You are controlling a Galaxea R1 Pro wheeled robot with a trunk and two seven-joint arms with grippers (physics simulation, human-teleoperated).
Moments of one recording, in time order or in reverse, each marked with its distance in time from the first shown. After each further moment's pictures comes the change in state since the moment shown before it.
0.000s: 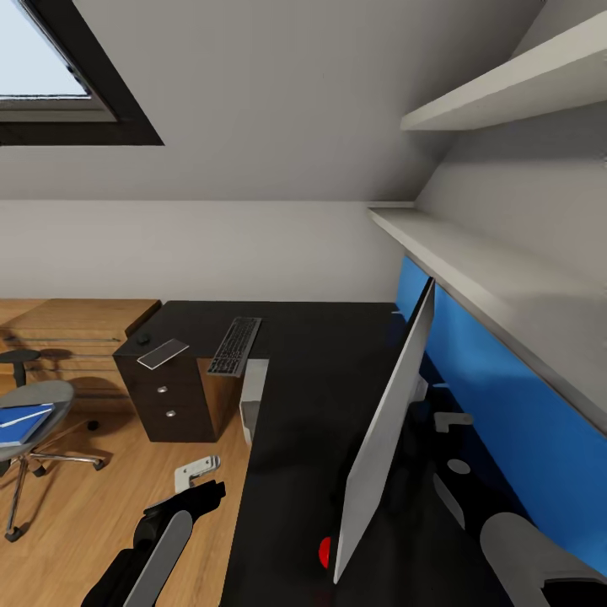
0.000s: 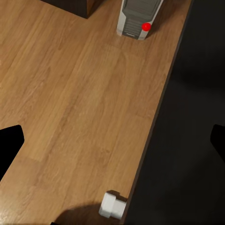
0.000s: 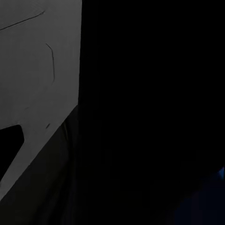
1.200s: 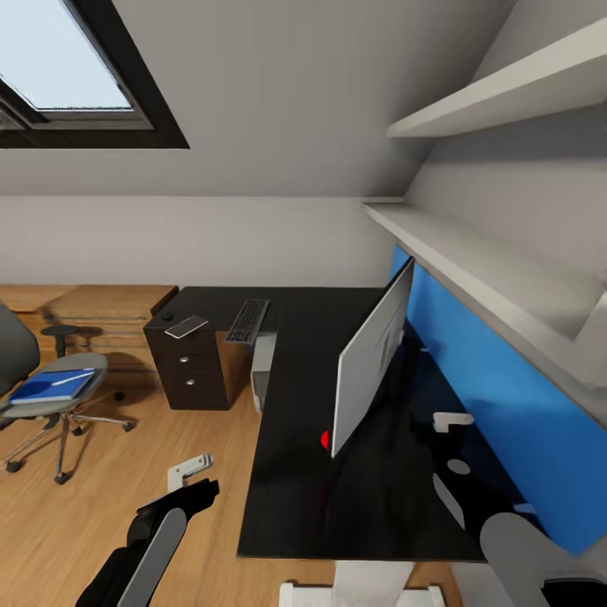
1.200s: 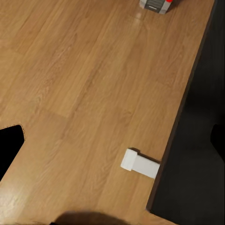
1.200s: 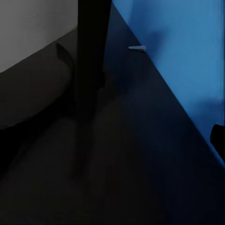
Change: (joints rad) left arm 0.000 0.000 0.041 0.000 -0.003 0.001 -0.002; right arm 0.000 0.000 0.001 0.001 0.000 -0.002 -0.001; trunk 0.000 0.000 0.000
